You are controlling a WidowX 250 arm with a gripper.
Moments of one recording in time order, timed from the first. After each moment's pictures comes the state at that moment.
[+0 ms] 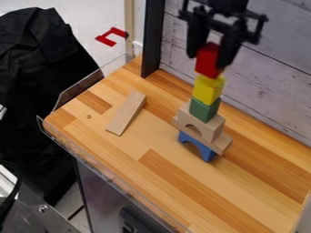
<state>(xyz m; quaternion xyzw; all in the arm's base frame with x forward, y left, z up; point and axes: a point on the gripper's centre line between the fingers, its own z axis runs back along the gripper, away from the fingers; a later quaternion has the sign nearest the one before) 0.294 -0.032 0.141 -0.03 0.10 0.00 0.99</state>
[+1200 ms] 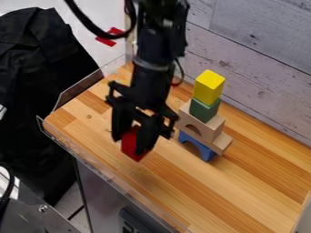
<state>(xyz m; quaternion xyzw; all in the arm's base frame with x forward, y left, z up) 0.205 0.003 0.035 -0.01 0.16 -0.01 0.99</state>
